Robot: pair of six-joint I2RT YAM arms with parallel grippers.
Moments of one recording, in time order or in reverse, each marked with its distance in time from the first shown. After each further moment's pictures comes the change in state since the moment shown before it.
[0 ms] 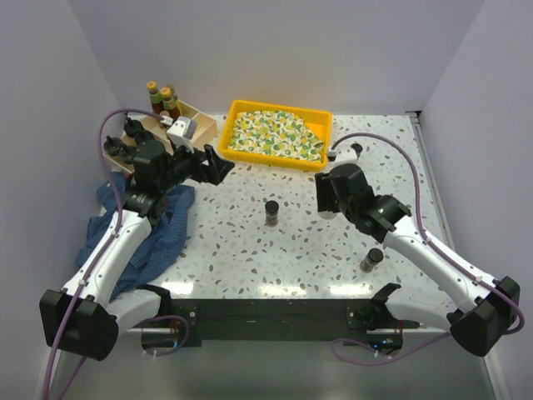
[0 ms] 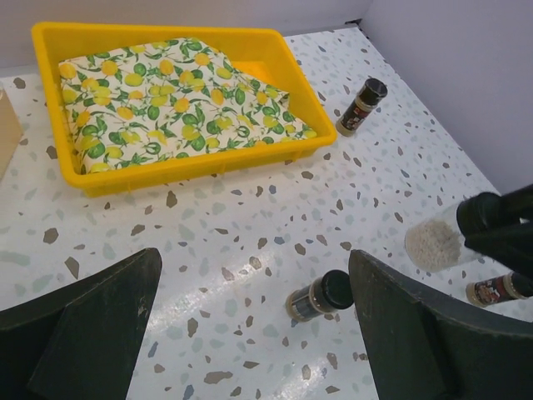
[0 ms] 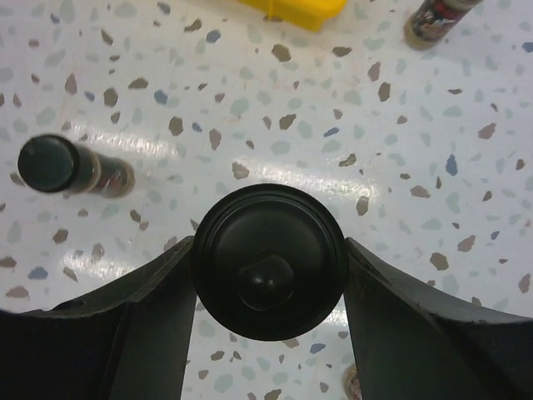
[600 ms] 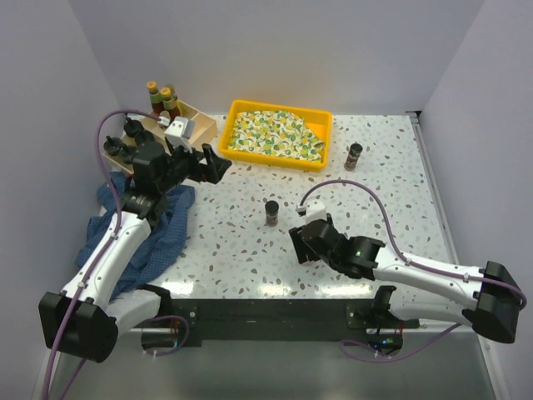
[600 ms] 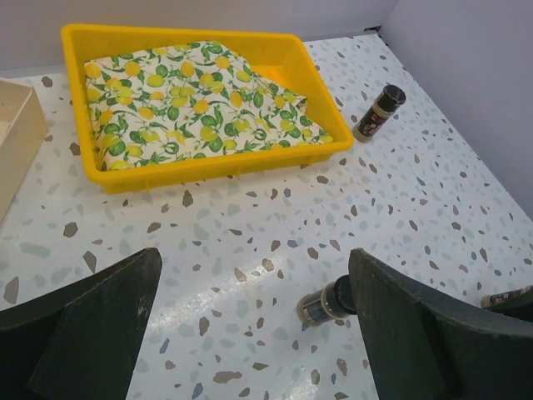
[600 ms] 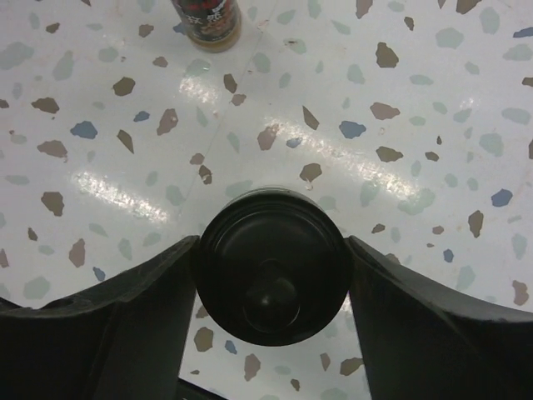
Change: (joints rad) left arm 0.000 -0.013 -0.007 -0.005 -0.067 0.005; right arm 0.414 -0.060 -0.357 0.154 0.048 0.174
